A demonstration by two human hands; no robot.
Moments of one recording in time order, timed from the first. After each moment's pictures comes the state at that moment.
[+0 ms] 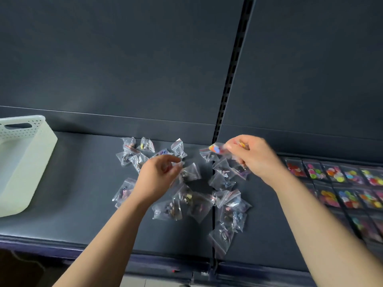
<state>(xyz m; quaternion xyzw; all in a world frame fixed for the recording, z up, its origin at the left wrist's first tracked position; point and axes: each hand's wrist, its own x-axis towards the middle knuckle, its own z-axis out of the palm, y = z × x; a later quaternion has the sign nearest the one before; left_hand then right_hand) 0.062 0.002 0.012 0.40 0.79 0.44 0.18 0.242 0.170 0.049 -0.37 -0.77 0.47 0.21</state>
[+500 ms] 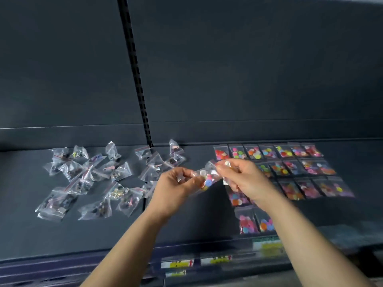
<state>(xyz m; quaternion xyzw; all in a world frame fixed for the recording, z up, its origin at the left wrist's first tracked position) 0.266 0.052 0.033 0.35 0.62 0.54 0.44 0.431 0.150 0.054 -0.42 -0.69 0.55 0.22</state>
